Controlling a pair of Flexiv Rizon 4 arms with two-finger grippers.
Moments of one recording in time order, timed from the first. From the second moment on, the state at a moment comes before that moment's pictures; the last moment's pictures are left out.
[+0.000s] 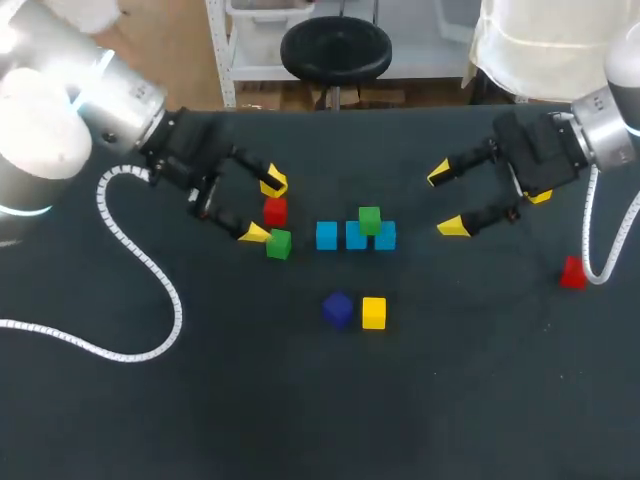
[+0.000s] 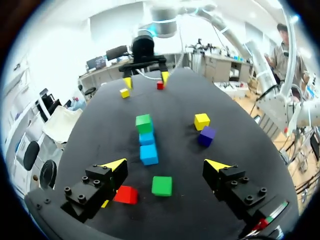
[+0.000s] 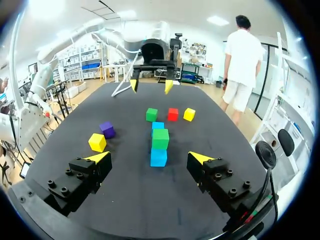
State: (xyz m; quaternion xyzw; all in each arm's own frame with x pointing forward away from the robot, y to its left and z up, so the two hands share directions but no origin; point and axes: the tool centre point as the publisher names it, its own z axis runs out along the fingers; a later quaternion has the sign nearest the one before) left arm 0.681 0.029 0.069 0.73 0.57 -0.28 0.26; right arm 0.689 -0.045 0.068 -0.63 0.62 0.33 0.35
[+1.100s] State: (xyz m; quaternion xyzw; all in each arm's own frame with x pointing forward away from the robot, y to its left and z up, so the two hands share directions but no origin) left arm 0.686 0.056 0.011 0.75 0.60 -0.22 0.16; right arm 0.689 -0.045 0.068 -0.63 0.62 0.33 0.35
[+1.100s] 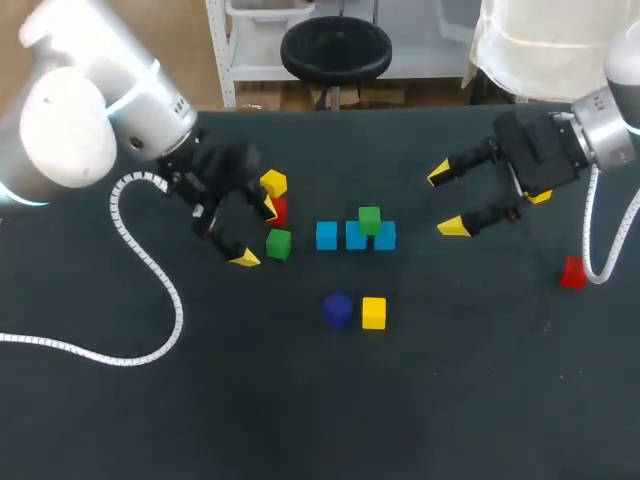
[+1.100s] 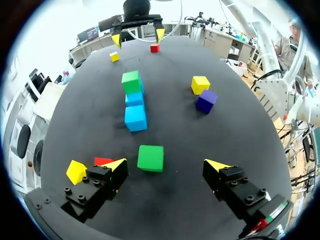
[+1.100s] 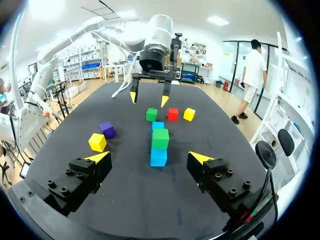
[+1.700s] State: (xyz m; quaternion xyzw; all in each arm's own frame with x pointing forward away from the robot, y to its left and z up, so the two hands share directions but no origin) left arm 0.707 0.048 -0.006 0.76 0.59 -0.23 0.14; right arm 0.689 -0.045 0.068 -0.63 0.62 0.33 0.35
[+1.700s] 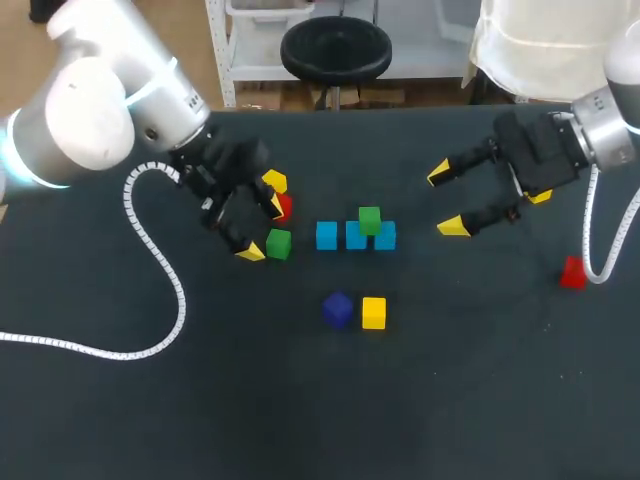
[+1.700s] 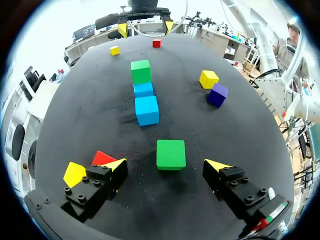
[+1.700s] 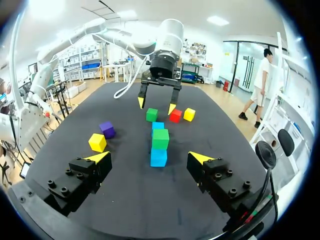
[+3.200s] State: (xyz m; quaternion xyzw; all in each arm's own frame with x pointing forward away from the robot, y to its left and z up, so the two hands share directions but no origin) left arm 0.693 0.038 -0.003 0.74 0.61 -0.23 0.14; right arm 0.689 -0.045 0.068 -0.63 0.62 0.33 0.35
